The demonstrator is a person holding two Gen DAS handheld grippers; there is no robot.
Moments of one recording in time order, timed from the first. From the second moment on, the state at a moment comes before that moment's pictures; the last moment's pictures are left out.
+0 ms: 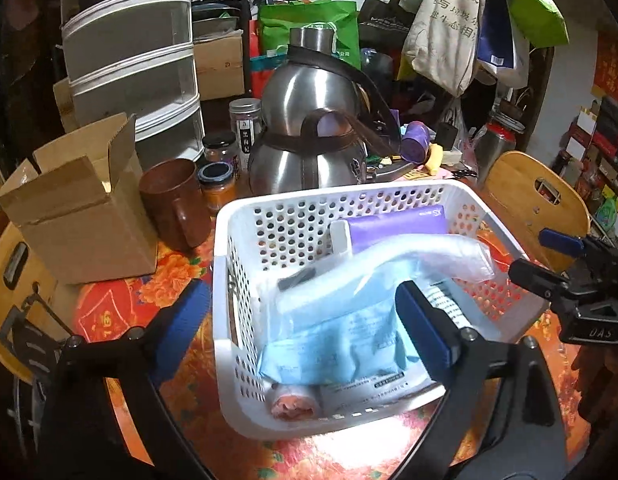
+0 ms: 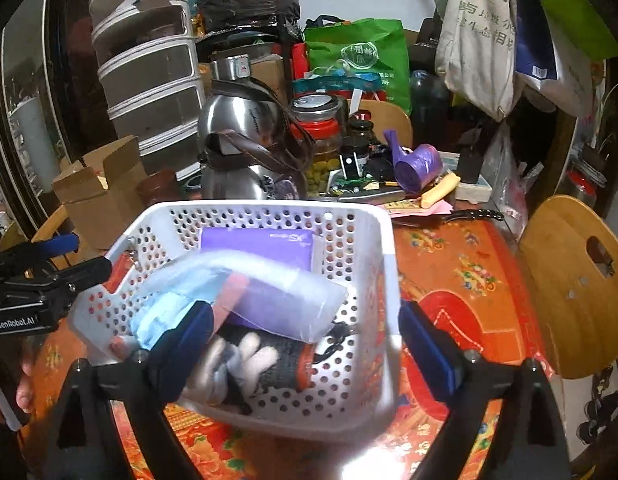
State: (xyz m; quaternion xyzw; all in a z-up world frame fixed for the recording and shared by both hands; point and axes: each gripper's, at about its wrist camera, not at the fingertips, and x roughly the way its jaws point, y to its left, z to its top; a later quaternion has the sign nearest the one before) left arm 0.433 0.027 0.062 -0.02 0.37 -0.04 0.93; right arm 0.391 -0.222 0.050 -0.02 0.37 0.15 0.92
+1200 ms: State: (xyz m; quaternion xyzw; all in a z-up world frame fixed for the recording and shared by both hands) left arm 0.003 -0.016 0.117 0.00 0.26 -0.04 0.96; right arm 0.007 -0.224 0.090 -0.03 0.29 0.11 0.95
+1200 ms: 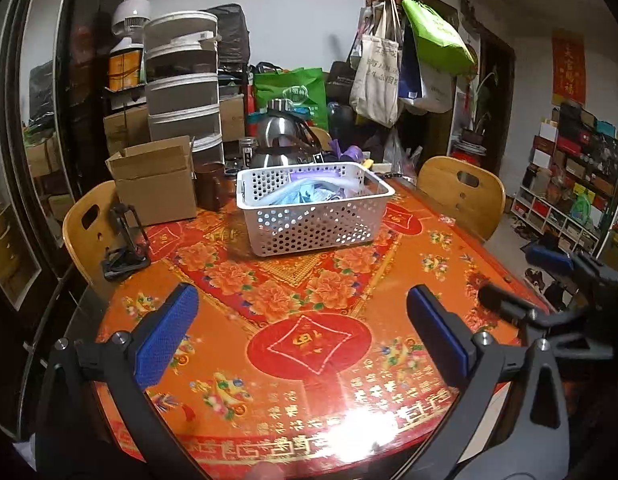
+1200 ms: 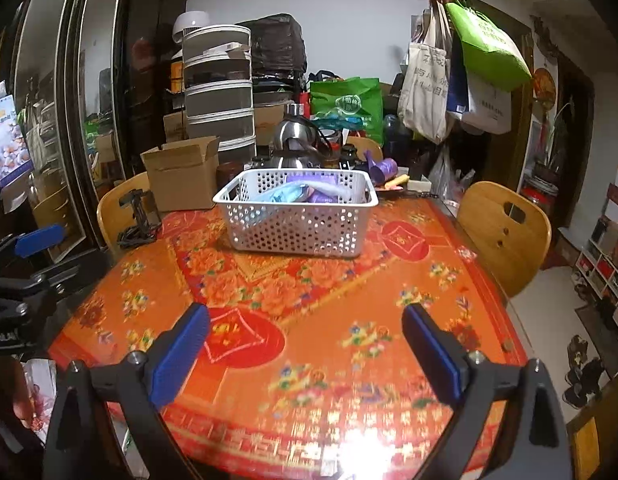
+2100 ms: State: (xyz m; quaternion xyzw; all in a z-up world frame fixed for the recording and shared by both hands) left arm 0.015 -0.012 0.123 -0.01 0.27 0.00 0.96; right arm 0.011 -0.231 0.103 -0.02 0.29 0.11 0.95
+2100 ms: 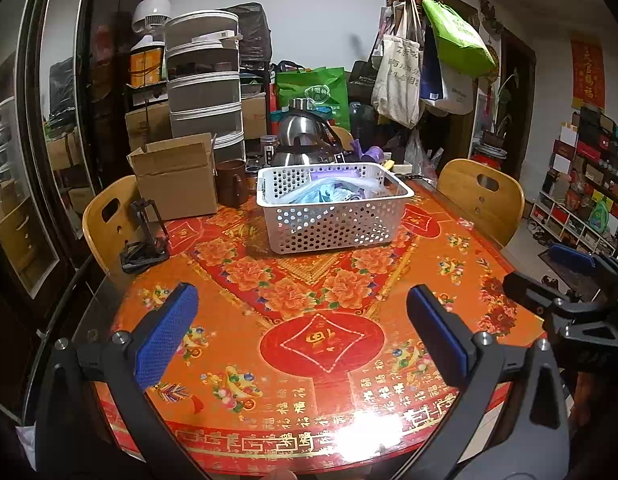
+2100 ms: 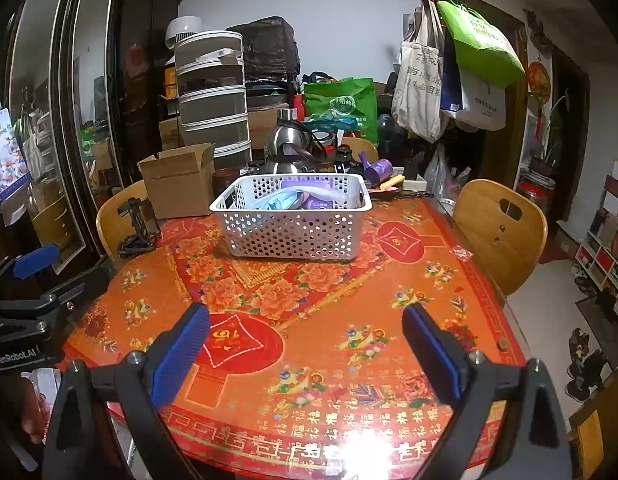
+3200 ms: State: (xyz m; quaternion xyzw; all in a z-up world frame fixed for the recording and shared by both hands) left arm 0.018 -0.015 0.113 0.00 0.27 0.00 0.96; right arm 0.006 -0.223 0.105 -0.02 0.29 0.12 0.95
